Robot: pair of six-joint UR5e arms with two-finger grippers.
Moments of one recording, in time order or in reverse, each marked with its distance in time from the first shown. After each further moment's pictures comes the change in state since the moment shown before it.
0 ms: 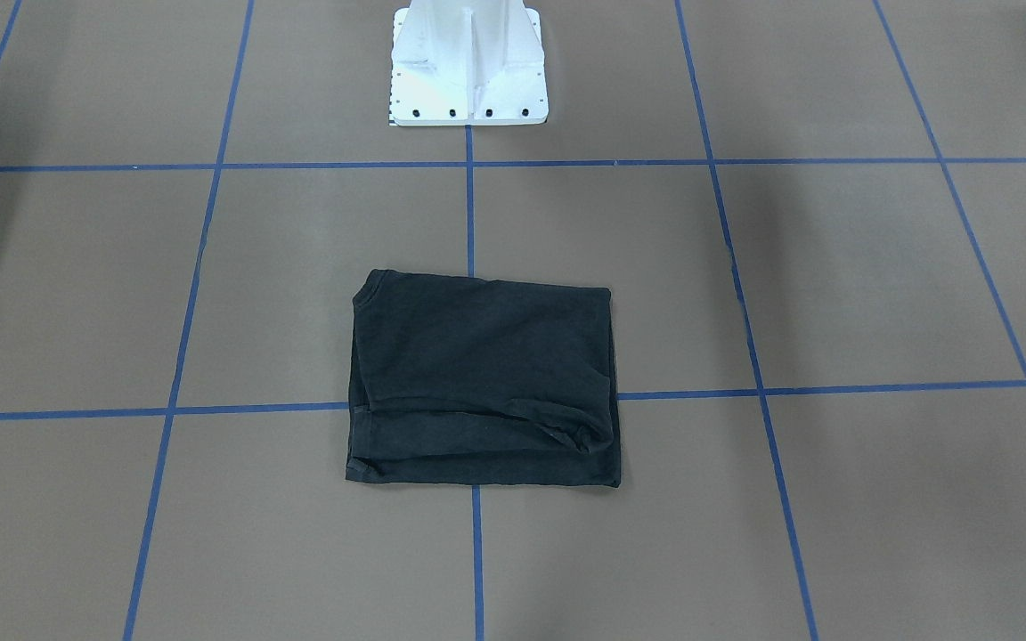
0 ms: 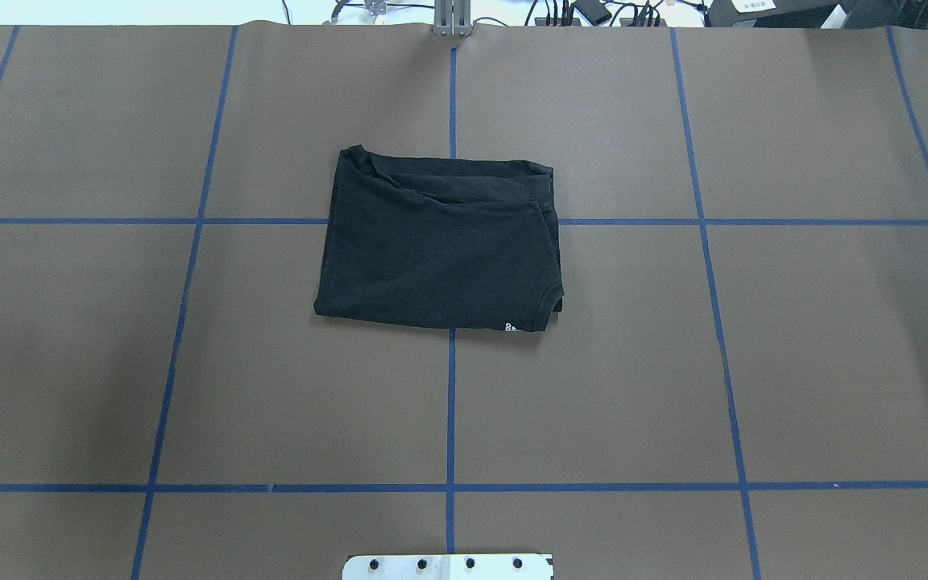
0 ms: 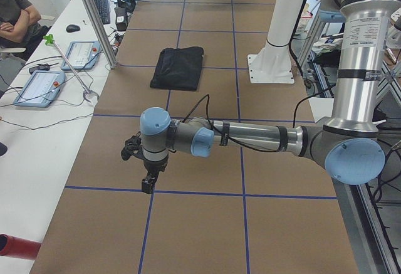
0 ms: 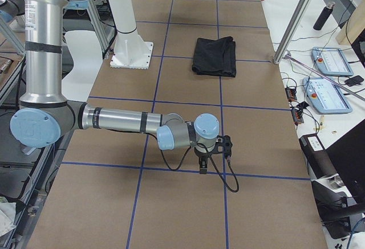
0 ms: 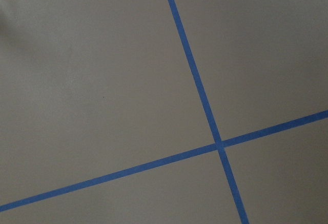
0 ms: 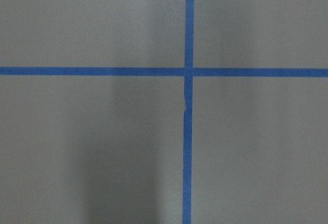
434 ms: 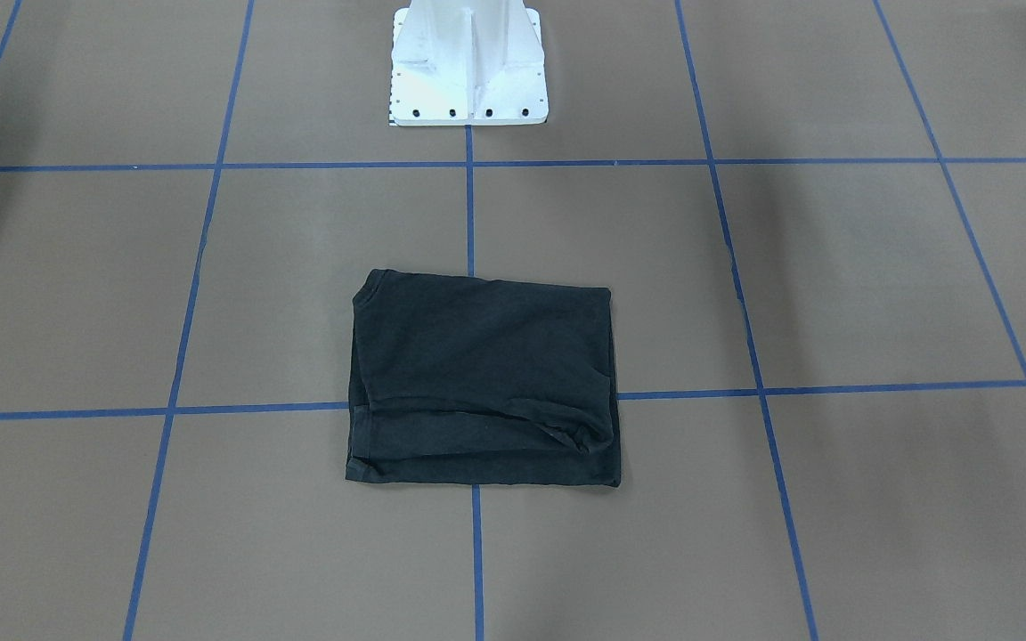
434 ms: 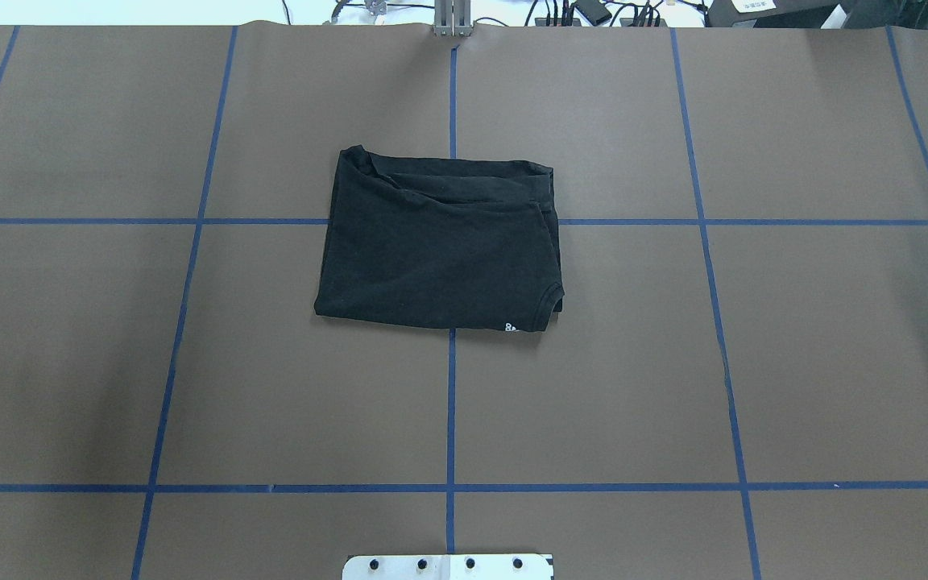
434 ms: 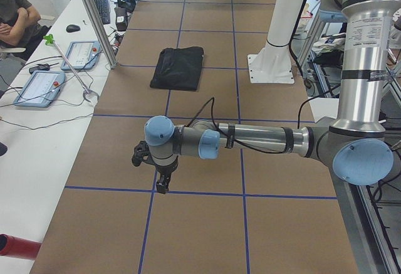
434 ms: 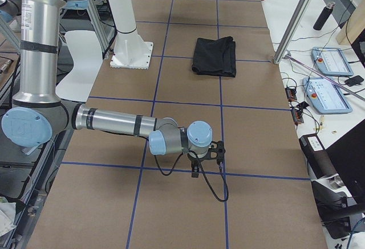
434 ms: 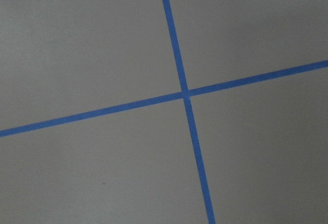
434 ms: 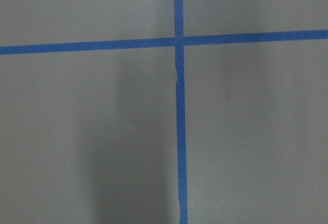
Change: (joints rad) left arm 0.000 0.044 -0.013 0.050 -0.142 0.000; right arm 0.015 -0.041 -0.003 0.003 0.028 -0.004
